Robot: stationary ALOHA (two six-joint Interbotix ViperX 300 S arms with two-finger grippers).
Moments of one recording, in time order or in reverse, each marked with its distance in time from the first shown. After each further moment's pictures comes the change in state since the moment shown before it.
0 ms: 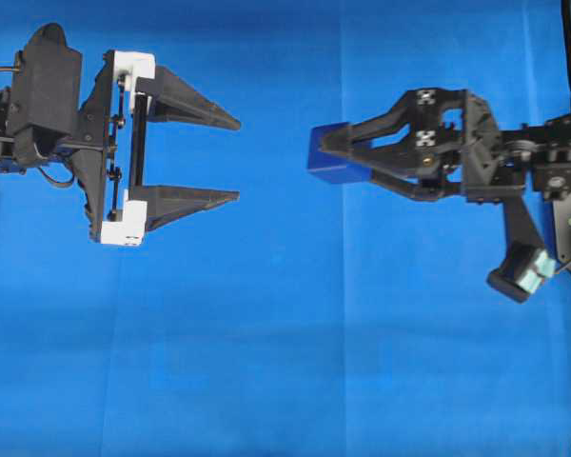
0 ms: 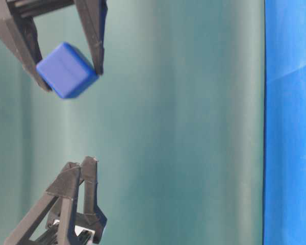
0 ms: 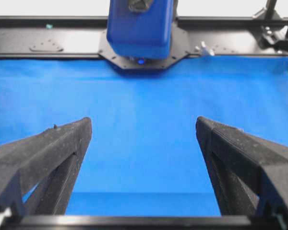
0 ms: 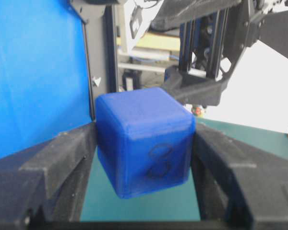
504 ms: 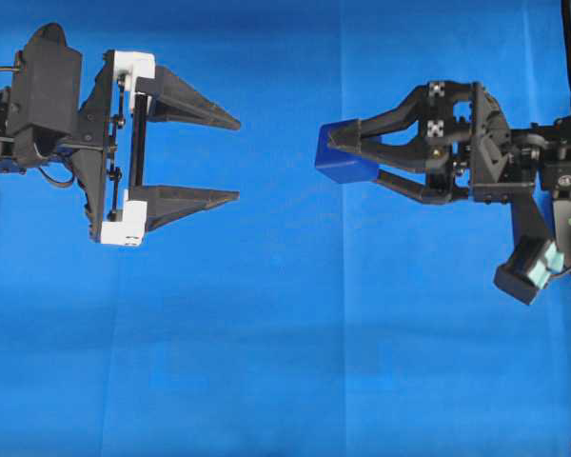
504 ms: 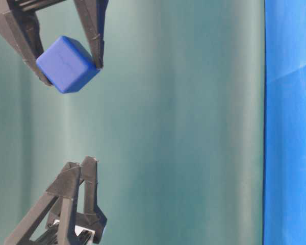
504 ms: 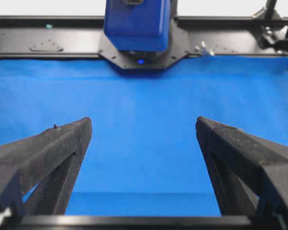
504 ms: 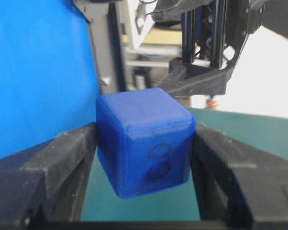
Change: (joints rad) left arm 0.000 0.000 0.000 0.000 0.000 0.002; right arm 0.003 -0.014 0.006 0.083 0.012 0.086
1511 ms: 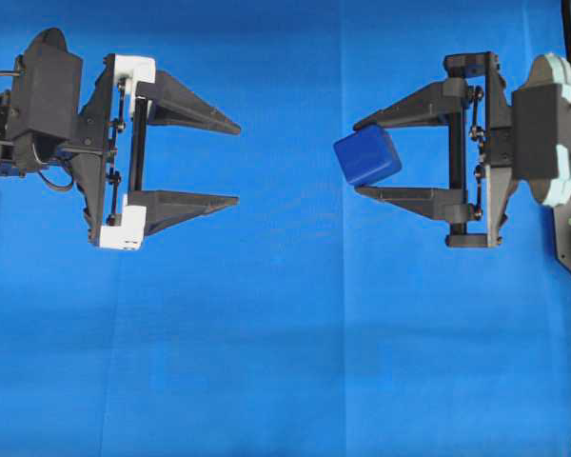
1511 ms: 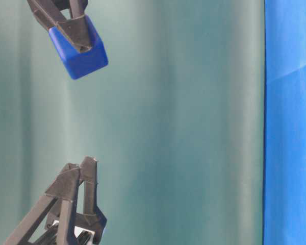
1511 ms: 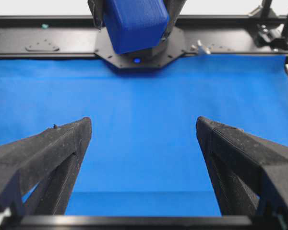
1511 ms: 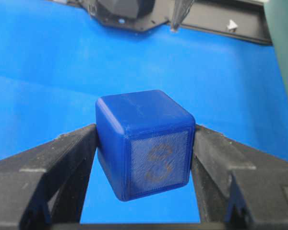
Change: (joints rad) left arm -0.011 0.000 0.000 0.000 0.003 0.002; right arm 0.020 -0.046 0.015 0.281 0.098 0.917
